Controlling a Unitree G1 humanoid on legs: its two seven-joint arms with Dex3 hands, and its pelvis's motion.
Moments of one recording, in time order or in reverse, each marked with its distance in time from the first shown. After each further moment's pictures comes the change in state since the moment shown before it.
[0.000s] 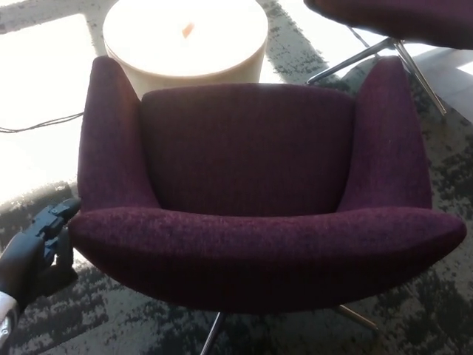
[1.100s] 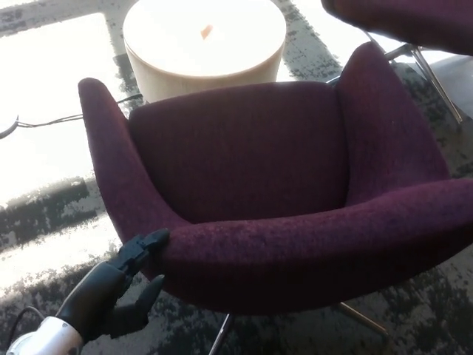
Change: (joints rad) left_arm 0.234 -0.037 -0.248 -0.501 0.016 0.159 0.005; right_arm 0.000 -0.005 0.032 0.002 -0.027 0.000 -0.026
